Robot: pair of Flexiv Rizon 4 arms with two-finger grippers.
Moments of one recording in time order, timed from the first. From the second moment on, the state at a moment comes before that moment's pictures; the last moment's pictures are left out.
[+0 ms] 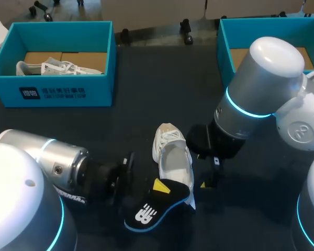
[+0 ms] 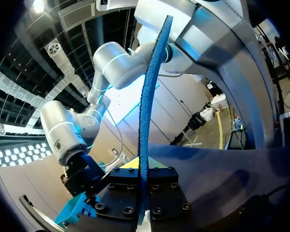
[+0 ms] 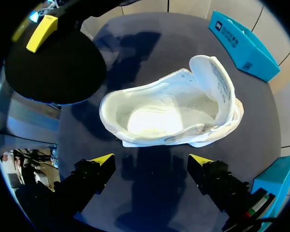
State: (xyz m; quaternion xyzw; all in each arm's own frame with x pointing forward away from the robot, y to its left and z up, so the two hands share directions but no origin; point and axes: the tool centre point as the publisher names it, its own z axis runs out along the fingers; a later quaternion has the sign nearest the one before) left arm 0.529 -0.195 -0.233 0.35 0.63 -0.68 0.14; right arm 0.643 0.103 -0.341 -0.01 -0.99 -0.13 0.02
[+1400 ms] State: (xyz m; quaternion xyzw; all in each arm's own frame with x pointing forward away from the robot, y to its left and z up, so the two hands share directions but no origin) left arm 0.564 -0.234 -0.249 0.25 0.66 -0.68 0.17; right arm 0.644 0.103 -0.341 -0.01 -0.99 -0.13 0.02
